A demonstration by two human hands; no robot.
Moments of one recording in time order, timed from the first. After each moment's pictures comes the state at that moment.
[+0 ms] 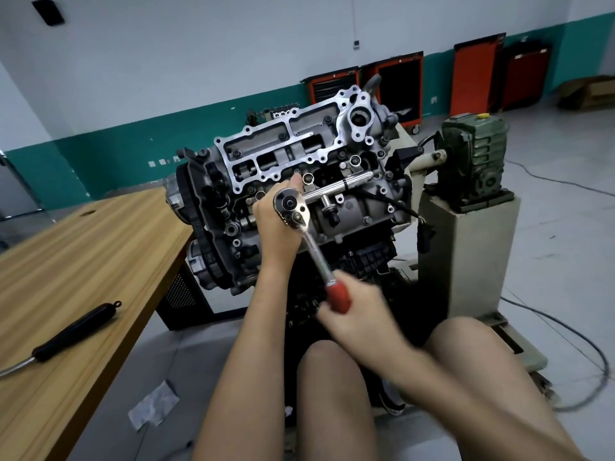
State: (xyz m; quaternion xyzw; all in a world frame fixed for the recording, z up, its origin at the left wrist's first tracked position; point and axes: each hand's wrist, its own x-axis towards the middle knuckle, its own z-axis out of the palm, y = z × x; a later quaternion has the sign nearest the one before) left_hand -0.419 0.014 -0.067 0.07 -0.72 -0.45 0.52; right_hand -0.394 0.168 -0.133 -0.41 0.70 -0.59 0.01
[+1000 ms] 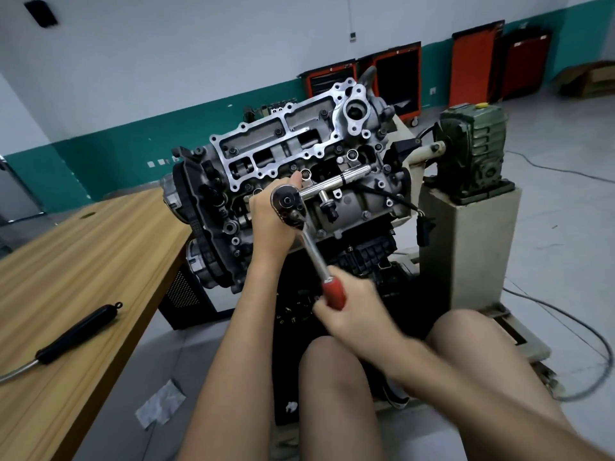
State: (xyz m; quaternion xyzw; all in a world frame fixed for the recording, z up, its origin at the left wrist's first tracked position) left_hand -0.408 0.015 -0.057 0.07 -0.77 -0.39 0.50; right_hand -0.395 0.163 -0.136 -0.43 0.69 -0.58 0.03
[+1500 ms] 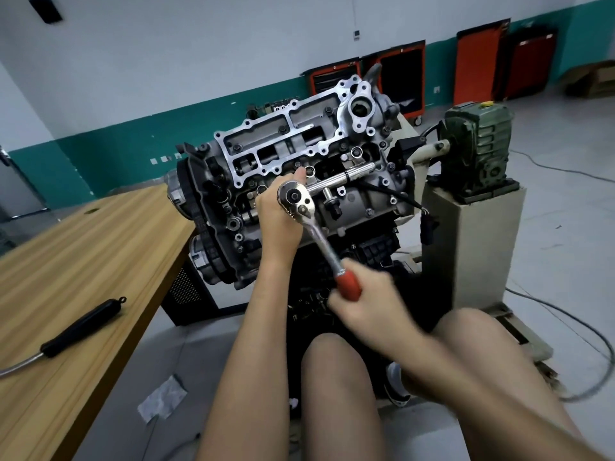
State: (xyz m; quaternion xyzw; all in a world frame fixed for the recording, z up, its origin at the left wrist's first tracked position) left_hand -0.412 0.018 -0.064 0.07 -0.75 -0.44 0.50; right_hand -0.400 0.171 -0.134 -0.42 0.70 -0.58 -0.01
